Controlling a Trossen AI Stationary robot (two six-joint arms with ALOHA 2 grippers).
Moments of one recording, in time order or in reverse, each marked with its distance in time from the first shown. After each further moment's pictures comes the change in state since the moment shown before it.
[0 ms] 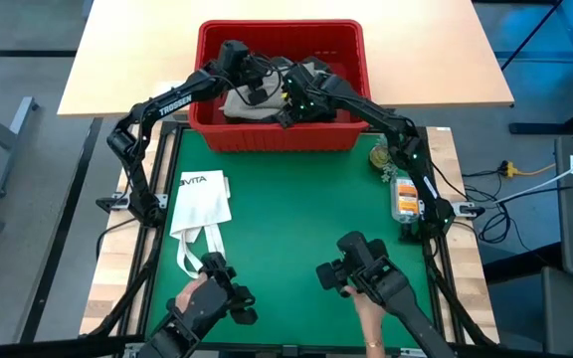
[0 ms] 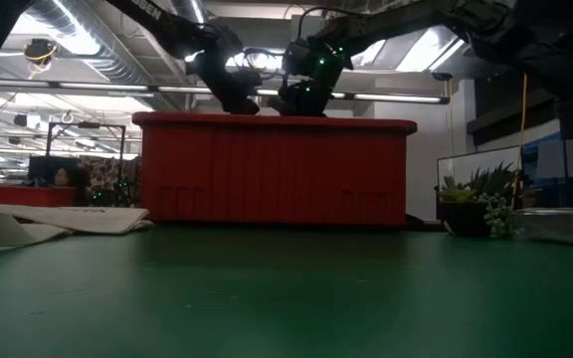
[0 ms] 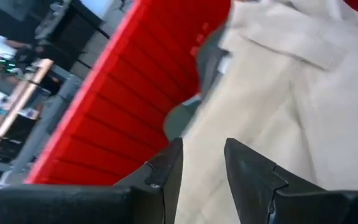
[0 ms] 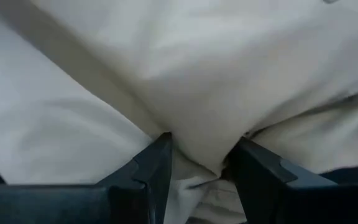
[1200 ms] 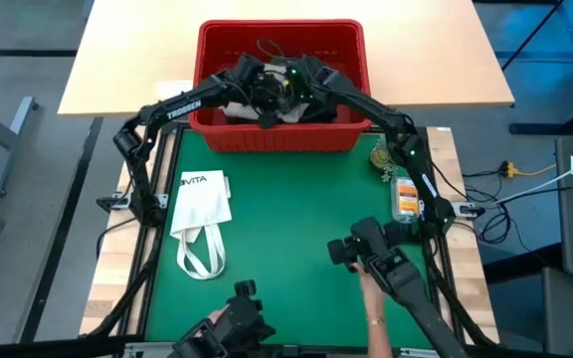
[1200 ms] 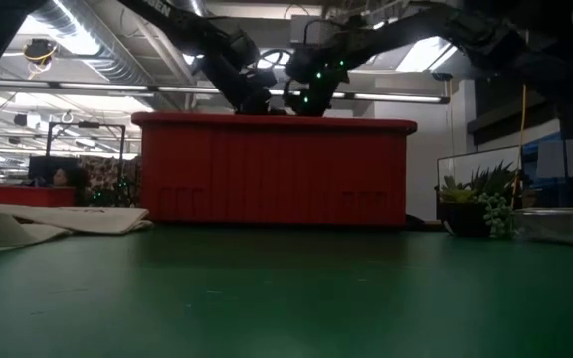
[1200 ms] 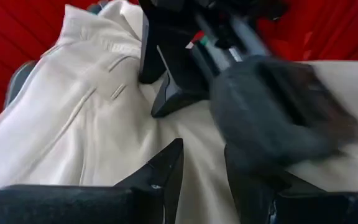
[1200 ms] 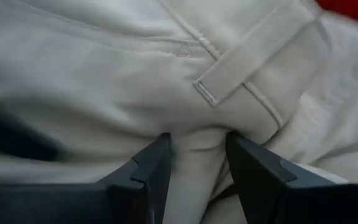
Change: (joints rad) left arm -0.110 0.044 0.030 -0.223 0.262 -0.196; right arm -0.059 0.020 0.024 0.188 0.112 -0.025
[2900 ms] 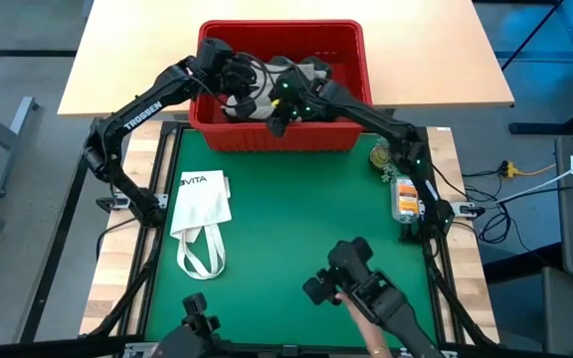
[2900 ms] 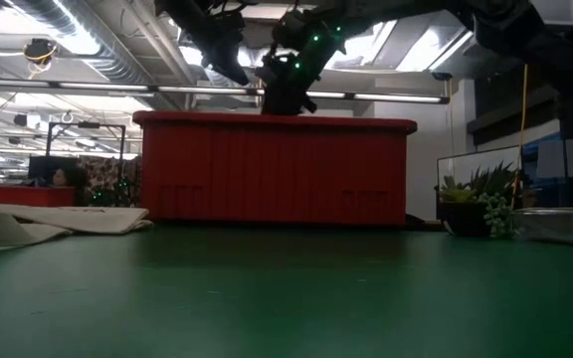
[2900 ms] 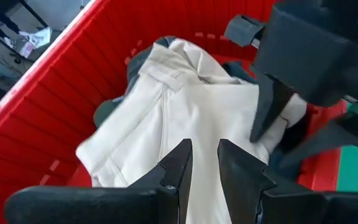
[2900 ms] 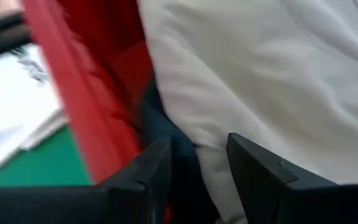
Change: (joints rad) left arm 0.026 -0.290 0.034 -0.209 -0.095 -0.078; right arm 0.141 -0.091 -0.028 -0.055 -0.222 -0.161
